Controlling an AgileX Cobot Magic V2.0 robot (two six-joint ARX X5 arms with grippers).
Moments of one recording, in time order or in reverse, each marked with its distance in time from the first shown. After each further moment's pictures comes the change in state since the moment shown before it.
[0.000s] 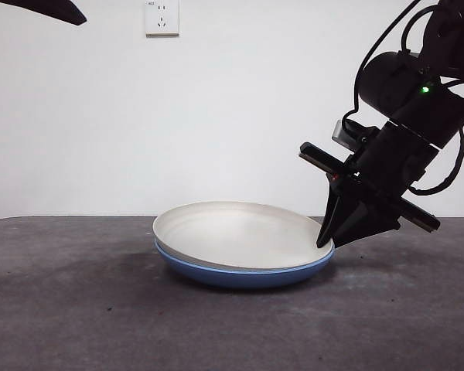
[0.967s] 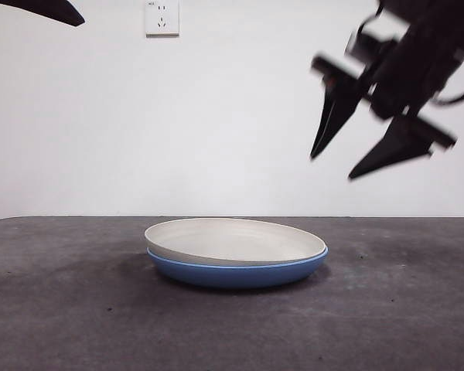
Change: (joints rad) left arm 0.000 0.000 0.000 -0.010 0.000 0.000; right arm 0.030 -0.313 0.008 -0.172 0.071 -0.051
